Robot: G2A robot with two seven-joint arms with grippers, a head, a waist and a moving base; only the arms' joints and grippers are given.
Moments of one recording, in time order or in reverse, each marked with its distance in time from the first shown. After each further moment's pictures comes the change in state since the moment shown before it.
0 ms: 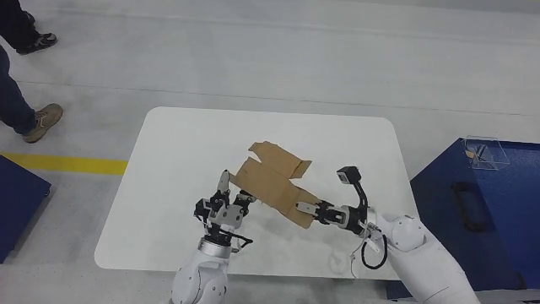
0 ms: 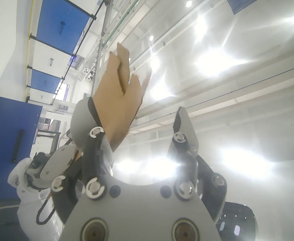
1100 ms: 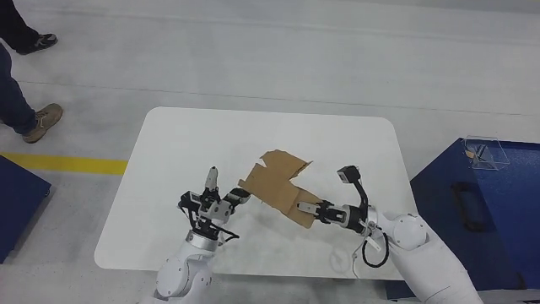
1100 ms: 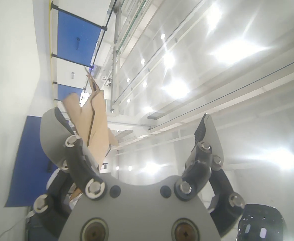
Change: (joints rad) left arm -0.016 0.023 -0.113 0.047 0.223 0.093 -0.058; right arm -0.006 0.002 0.007 -0.024 -0.073 0.045 -0.035
